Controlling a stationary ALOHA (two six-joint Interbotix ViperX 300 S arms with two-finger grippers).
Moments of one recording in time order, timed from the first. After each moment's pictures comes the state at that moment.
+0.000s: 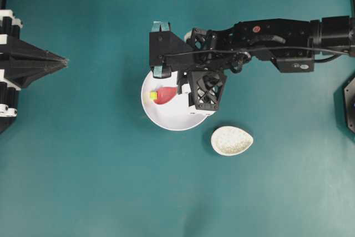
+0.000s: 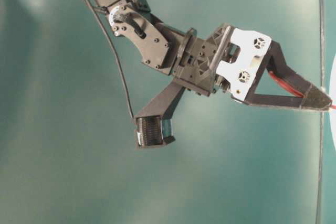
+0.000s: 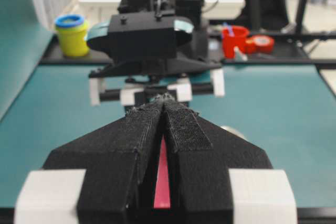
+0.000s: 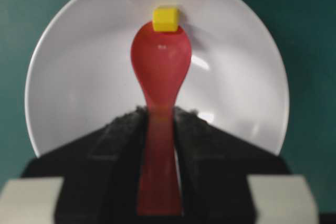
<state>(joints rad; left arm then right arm) 0.04 -0.98 1.18 0.02 -0.26 0.02 -0.13 0.14 0.25 0.21 0.67 -0.24</state>
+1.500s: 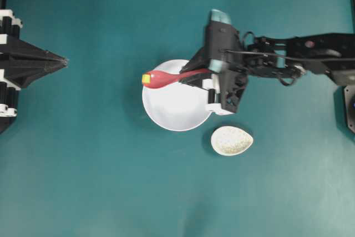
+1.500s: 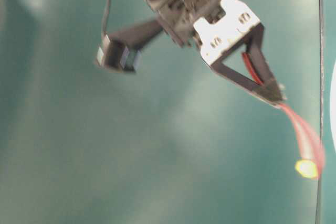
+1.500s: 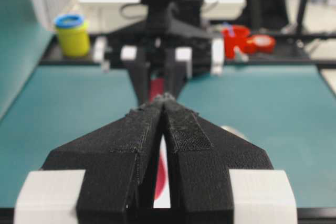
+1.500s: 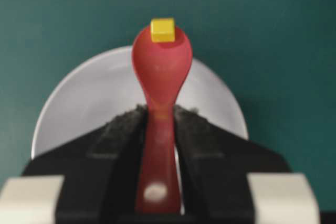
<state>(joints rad) 0.04 -0.98 1.18 0.02 -0.26 0.02 -0.09 -0.10 0.64 0.26 0.01 -0.23</state>
